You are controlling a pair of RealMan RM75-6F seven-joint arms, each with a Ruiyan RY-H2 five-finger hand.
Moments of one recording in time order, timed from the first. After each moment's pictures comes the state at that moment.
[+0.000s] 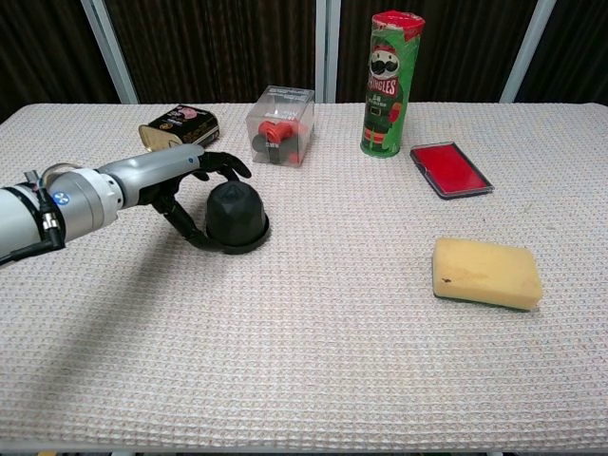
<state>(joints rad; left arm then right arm) -0.72 -1.74 -0.21 -1.24 1.19 0.79 0.00 0.07 -1.16 0.04 -1.44 -1.52 1.47 0.10</state>
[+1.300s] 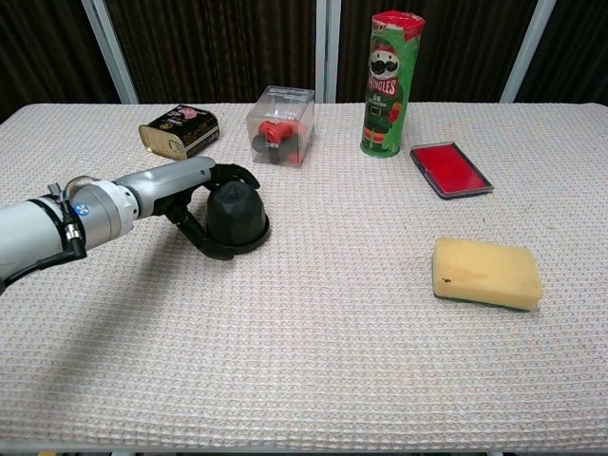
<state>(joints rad) -0.75 -1.80 -0.18 -1.14 1.22 0.78 -0.08 0.07 -1.17 0.05 -1.42 -1.50 1.46 0.12</state>
